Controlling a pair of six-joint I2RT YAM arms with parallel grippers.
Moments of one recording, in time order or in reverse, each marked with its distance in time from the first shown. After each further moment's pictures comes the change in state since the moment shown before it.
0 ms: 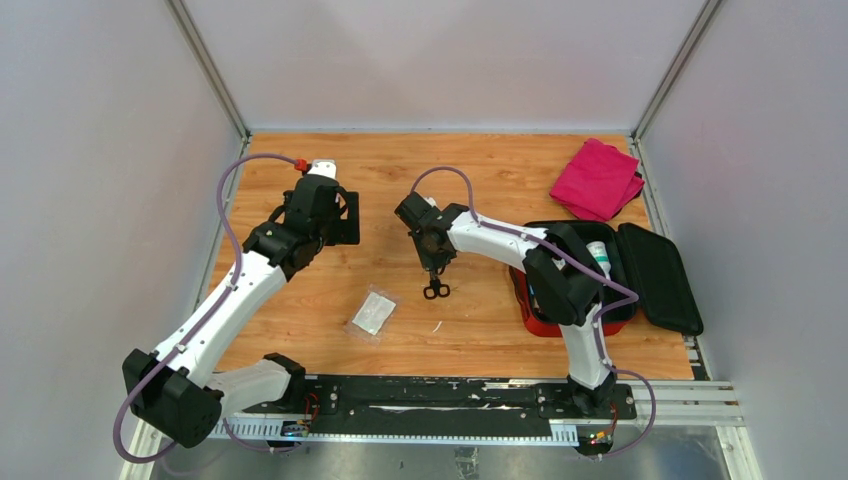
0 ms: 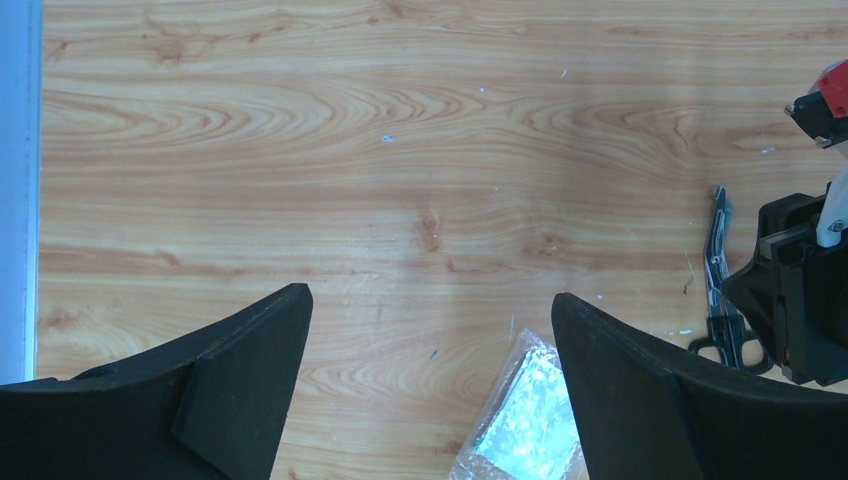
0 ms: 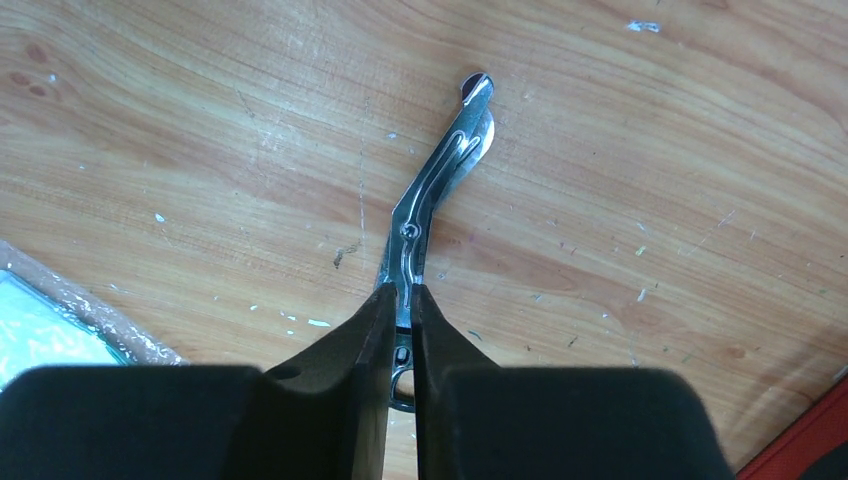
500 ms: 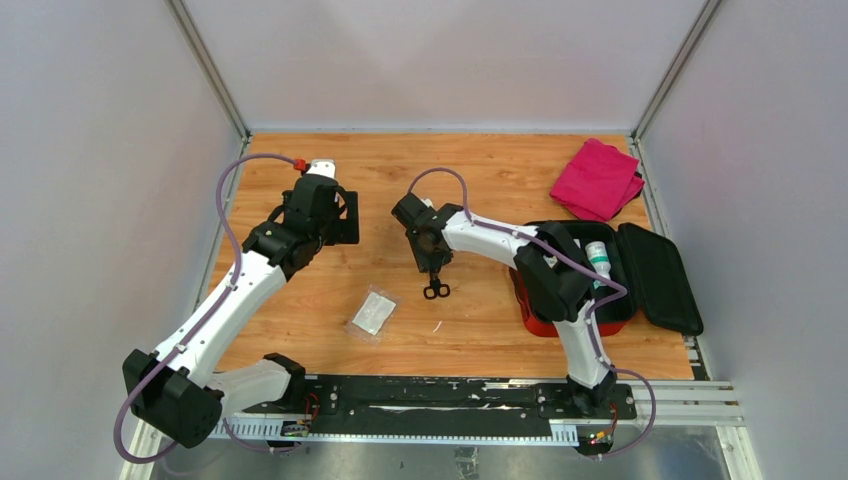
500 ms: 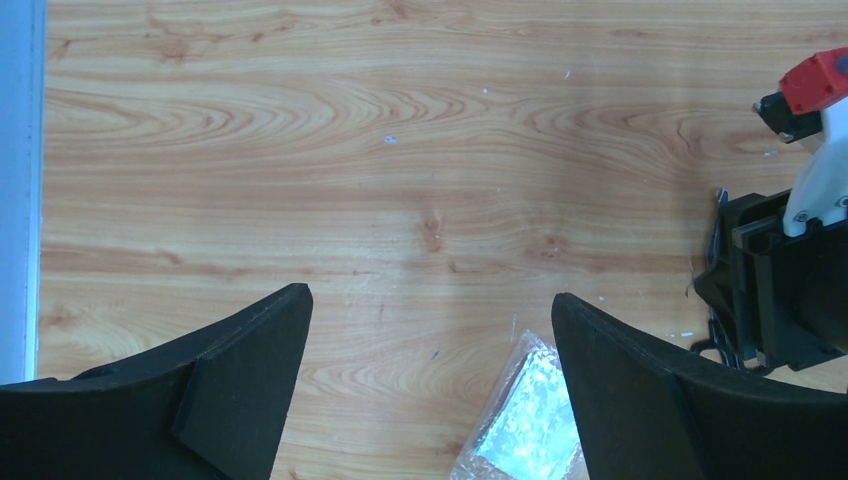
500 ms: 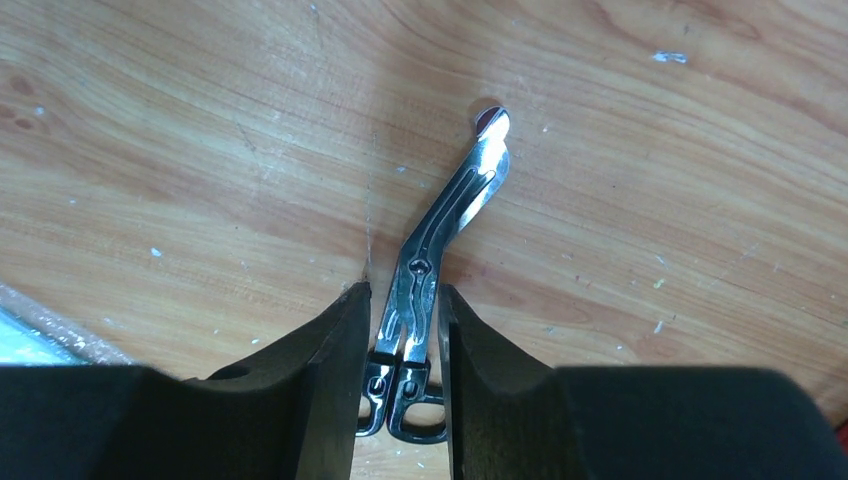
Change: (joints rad) left arm 0.005 0.000 0.000 0.000 0.001 0.000; right arm -0.001 0.047 0.037 0.004 0.000 -0.002
